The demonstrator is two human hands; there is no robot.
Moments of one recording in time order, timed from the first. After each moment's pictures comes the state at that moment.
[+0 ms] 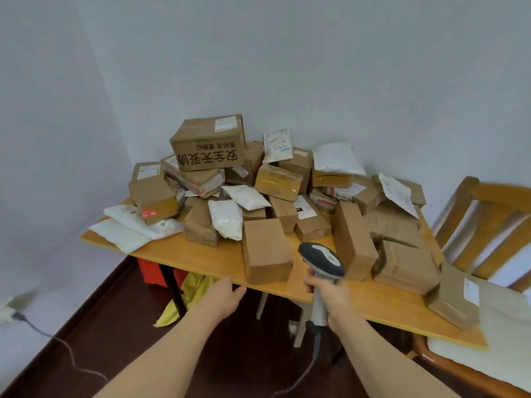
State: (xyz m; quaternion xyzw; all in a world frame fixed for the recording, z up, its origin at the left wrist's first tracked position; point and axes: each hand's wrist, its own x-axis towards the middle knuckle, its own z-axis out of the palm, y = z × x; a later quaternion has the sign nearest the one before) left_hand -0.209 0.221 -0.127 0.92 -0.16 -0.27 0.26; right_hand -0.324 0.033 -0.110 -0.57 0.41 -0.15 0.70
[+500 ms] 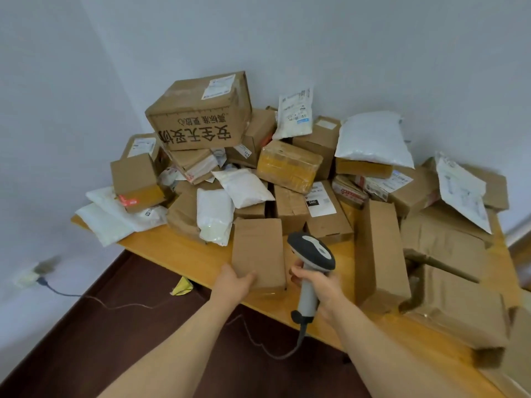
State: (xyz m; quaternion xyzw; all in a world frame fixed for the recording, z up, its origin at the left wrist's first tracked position) left_hand -0.145 0.098 -0.170 0.86 0.11 -0.28 0.42; right_hand -0.210 -0.072 -0.175 -0.54 0.38 0.01 0.75
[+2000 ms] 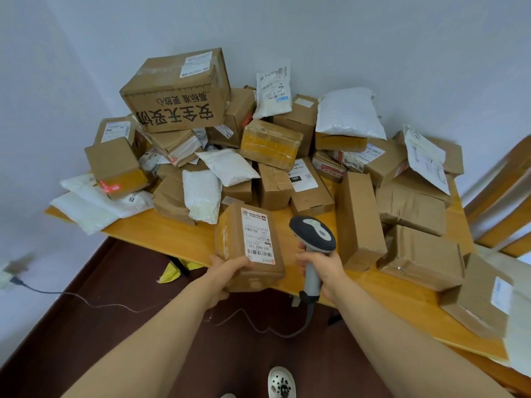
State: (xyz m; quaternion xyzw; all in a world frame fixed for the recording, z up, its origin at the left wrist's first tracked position) left_hand -0.165 0.130 -0.172 0.71 0.17 -0.44 0.53; right_hand -0.248 -0.067 -0.167 -0.54 0.44 -0.03 0.72
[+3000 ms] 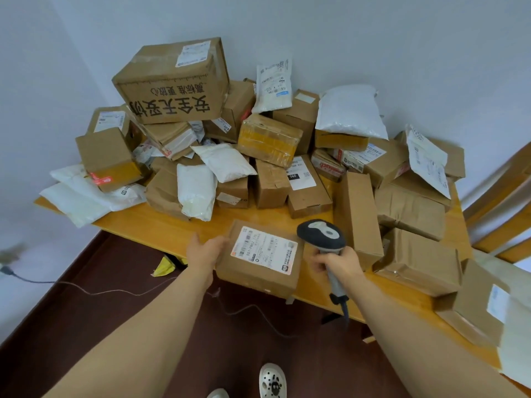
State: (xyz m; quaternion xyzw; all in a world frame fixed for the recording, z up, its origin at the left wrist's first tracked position) left_hand -0.141 0.114 -0.168 0.71 0.27 -0.21 0.61; right_hand -0.257 -0.115 -0.165 -0.69 0.42 0.03 0.59
